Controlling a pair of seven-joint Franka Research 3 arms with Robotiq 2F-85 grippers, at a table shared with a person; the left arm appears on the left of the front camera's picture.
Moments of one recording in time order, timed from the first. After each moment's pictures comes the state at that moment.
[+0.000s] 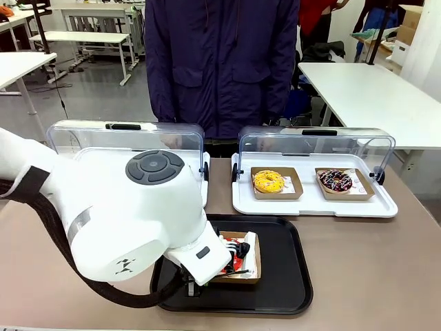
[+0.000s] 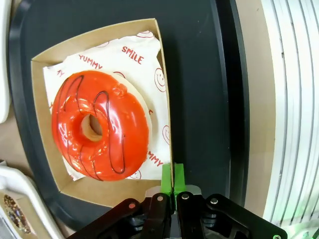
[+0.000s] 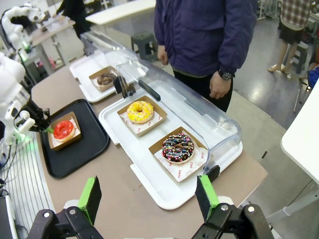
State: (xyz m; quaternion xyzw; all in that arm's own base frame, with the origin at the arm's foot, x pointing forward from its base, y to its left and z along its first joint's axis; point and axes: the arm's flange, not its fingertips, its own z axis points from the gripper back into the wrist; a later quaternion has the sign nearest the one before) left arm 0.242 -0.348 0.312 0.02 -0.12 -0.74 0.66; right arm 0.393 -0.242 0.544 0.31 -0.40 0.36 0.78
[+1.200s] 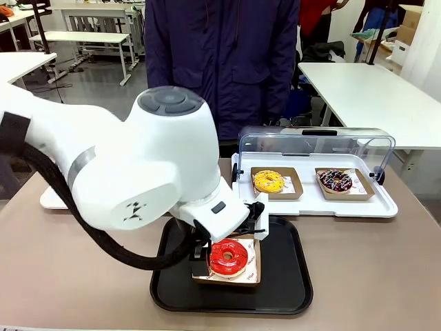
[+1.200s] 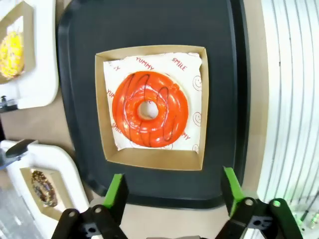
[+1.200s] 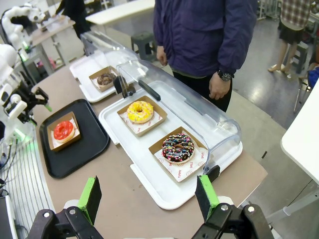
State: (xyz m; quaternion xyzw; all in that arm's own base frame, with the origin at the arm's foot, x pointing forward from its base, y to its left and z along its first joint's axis) left arm 0.254 -0.364 0.399 0.04 -0.11 -0.72 0.68; right arm 0.393 -0.242 0.544 0.31 -0.40 0.36 0.78
